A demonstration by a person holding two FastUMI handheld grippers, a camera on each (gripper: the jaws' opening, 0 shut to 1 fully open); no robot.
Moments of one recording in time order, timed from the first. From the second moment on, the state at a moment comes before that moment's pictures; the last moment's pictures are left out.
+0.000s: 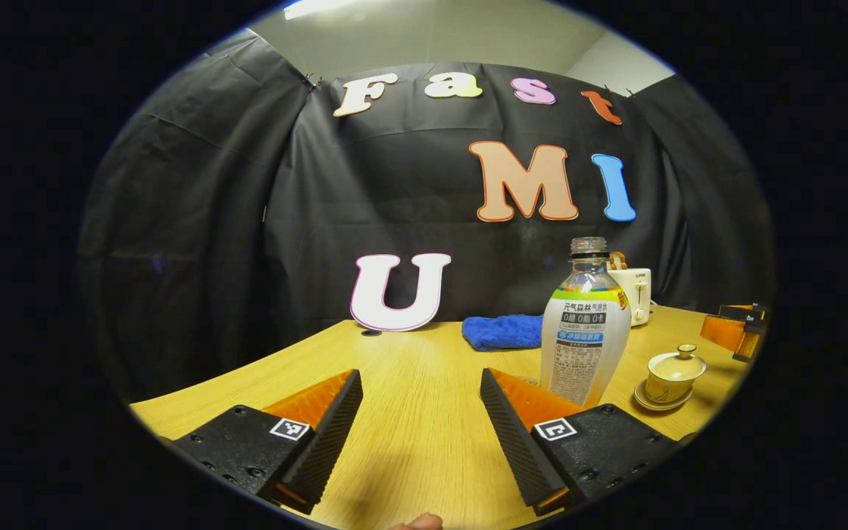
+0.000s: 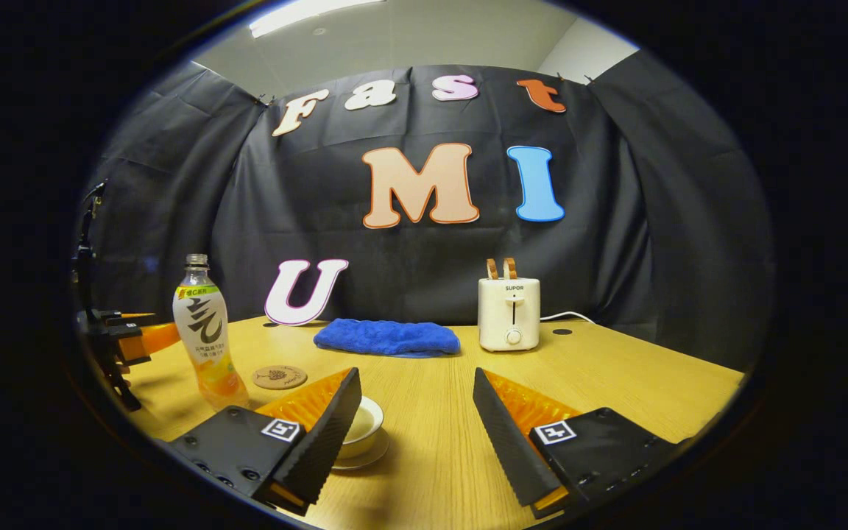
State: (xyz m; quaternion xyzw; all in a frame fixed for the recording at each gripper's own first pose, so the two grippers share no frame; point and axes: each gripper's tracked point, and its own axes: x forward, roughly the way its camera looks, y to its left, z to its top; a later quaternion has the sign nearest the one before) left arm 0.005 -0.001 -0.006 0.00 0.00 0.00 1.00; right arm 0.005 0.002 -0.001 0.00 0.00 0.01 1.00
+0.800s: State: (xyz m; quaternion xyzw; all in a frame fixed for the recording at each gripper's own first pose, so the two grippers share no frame) left arm 0.008 -0.002 -0.007 0.00 0.00 0.00 1.00; right arm 0.010 0.062 0.003 -0.02 0.04 0.11 0.99
